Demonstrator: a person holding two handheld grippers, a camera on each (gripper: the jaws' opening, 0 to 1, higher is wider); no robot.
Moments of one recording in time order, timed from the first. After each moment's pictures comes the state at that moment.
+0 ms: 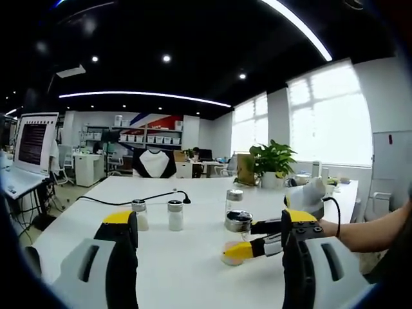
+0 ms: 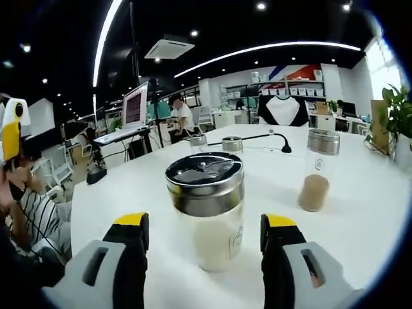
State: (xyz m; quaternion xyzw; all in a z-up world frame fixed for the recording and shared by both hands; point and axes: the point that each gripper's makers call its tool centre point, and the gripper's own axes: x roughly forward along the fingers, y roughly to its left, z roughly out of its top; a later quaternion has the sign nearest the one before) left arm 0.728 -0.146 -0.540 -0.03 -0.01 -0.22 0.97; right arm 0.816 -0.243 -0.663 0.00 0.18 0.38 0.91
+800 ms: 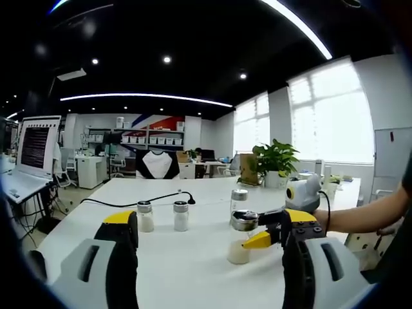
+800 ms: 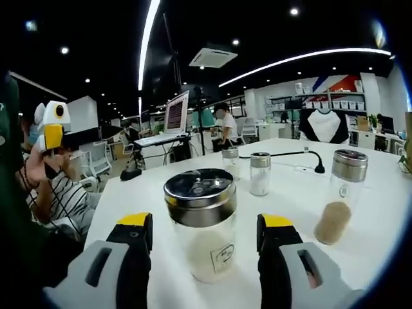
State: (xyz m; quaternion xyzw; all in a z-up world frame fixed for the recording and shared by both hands) left arm 0.731 -0.132 -0.541 -0.03 -0.01 -0.21 0.98; right arm 0.817 -0.241 -0.648 0.00 0.12 0.52 0.85
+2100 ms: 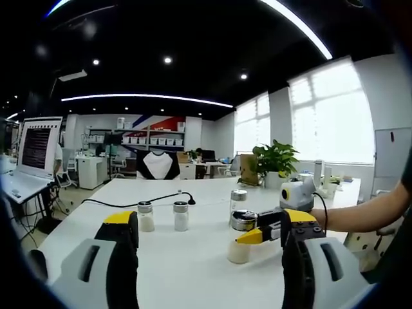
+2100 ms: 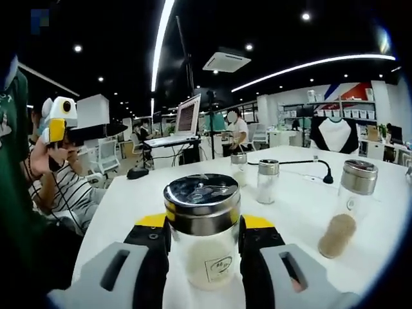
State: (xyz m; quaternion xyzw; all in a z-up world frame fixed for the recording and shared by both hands) left arm 0.724 -0.135 -0.536 -0.03 -0.01 -0.21 0.98; right arm 0.818 -0.233 -0.647 -0.03 0.10 0.54 0.83
